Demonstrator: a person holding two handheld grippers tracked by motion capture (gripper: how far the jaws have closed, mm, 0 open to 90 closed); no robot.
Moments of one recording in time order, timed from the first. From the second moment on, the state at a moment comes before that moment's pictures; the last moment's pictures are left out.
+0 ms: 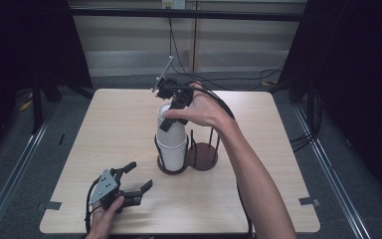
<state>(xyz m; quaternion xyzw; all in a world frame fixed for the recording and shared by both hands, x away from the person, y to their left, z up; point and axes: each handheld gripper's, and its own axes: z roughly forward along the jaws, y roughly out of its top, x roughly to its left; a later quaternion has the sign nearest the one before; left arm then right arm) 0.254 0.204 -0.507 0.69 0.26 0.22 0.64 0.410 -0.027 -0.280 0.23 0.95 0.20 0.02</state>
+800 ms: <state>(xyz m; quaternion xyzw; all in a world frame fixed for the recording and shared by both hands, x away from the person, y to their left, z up) 0.254 0.203 -0.507 0.69 0.26 0.21 0.64 0.413 -0.028 -0.270 0.25 0.95 0.19 0.01</state>
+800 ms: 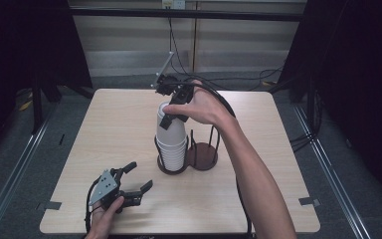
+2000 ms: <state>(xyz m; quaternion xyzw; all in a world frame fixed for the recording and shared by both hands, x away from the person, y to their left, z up) 0.254 0.204 -0.507 0.70 0.25 0.21 0.64 0.398 -0.042 -0.226 0.25 0.94 0.23 0.03</state>
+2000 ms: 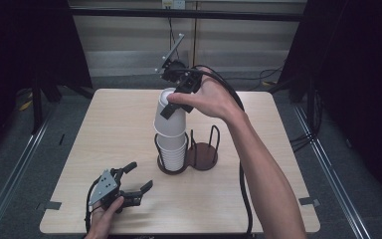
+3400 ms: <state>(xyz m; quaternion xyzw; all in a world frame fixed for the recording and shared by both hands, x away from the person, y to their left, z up) 0.254 0.204 -0.507 0.70 0.25 0.21 0.64 0.377 -0.095 -0.190 0.25 0.89 0.39 0.05</state>
